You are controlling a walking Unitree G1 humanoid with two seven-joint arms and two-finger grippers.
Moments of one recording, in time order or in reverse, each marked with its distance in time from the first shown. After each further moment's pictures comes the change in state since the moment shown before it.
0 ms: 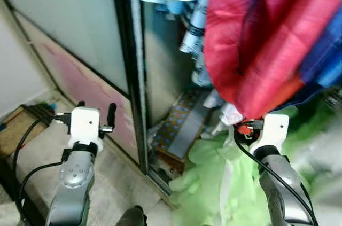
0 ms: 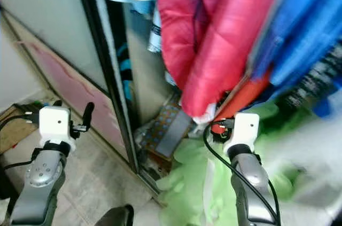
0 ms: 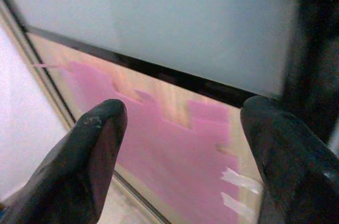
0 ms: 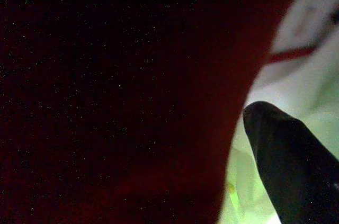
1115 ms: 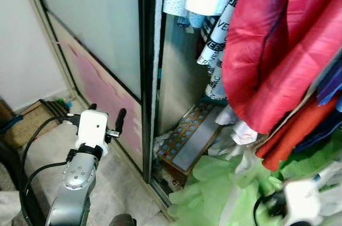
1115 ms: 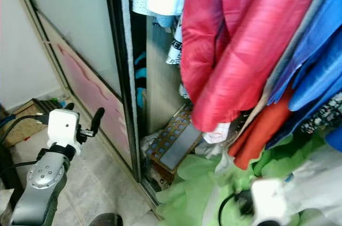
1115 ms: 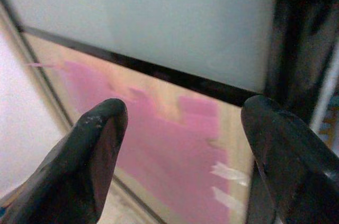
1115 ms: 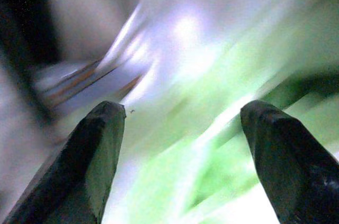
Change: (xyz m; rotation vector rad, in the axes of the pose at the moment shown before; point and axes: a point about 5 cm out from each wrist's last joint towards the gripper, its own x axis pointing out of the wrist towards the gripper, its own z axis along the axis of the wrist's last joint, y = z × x) left arm -0.002 -0.014 -0.008 0.001 0.021 -0.157; right arm -0.133 -0.026 -0.049 -0.149 0.323 0.075
